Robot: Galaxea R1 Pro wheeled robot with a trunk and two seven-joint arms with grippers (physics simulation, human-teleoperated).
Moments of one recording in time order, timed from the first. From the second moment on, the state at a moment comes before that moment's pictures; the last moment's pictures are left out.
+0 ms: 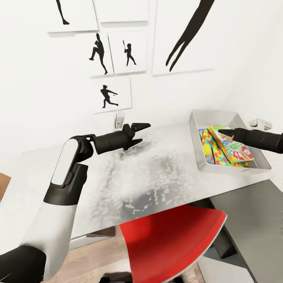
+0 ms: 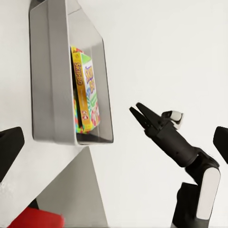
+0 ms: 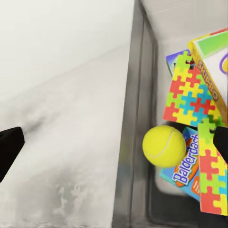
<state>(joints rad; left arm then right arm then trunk) -0.95 -0.06 -0.18 -1.51 1.65 0.95 0.46 -0.91 -0.56 -0.06 -1.53 -0.97 1.04 -0.09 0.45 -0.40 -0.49</state>
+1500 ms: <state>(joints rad) -0.95 -0.08 -0.30 -1.52 1.65 0.90 0.45 -0.42 -0.73 -0.42 -1.61 -1.01 1.04 0.14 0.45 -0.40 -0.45</state>
